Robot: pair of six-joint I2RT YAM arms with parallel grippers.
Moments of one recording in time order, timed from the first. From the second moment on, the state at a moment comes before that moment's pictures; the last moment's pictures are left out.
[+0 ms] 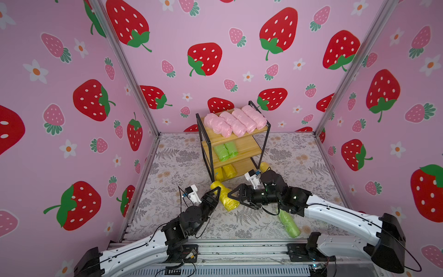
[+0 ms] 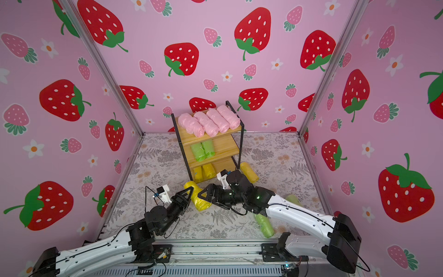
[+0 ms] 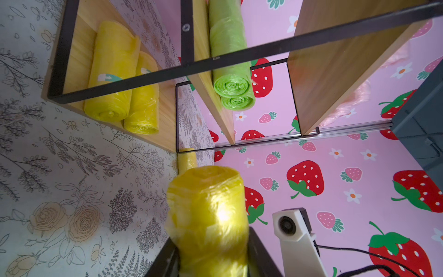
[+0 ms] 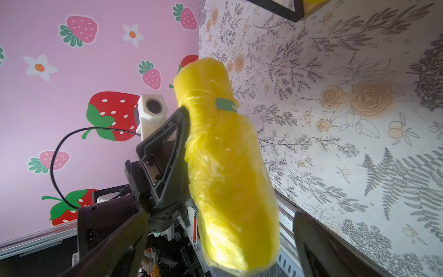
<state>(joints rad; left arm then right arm) -1.01 0.63 0.21 0.29 -0.51 -1.41 1.01 1.21 0.88 -0.21 -0.38 1.20</state>
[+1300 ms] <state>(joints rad) -1.02 0.60 0.25 0.17 -0.54 -1.46 1.05 1.31 0.87 -0.15 -0.31 1.22</state>
